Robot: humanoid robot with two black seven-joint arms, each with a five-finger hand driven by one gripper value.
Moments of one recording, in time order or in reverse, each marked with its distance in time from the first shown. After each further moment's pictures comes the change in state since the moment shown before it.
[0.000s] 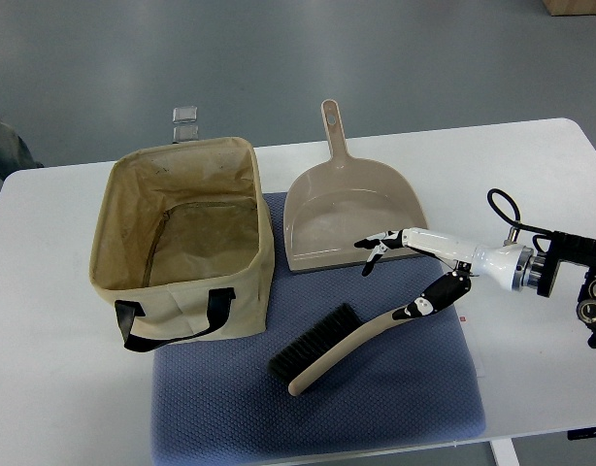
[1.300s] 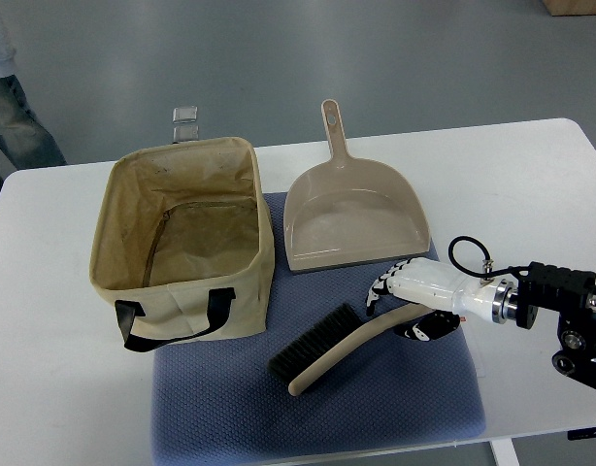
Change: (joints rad) left arm 0.000 0.000 0.000 0.000 0.000 0.000 0.001; right arm 0.048 0.011 -0.217 0.003 -0.452 -0.256 -0.089
